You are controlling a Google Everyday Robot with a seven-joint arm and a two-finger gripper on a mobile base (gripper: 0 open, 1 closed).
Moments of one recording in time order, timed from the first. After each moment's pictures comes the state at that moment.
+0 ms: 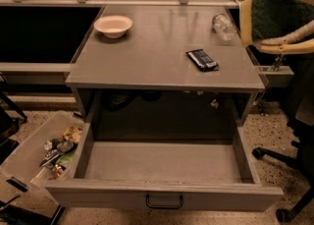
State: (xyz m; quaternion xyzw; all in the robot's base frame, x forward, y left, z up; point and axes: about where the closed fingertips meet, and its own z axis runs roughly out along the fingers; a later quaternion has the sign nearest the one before) arm 0.446 -0.178 1.099 -0.65 0.45 -0.03 0.61
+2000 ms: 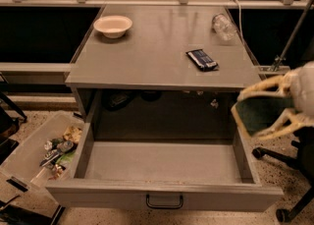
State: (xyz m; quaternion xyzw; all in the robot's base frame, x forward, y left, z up) arm 0.419 -0.202 0.926 -0.77 0.51 0.04 0.38
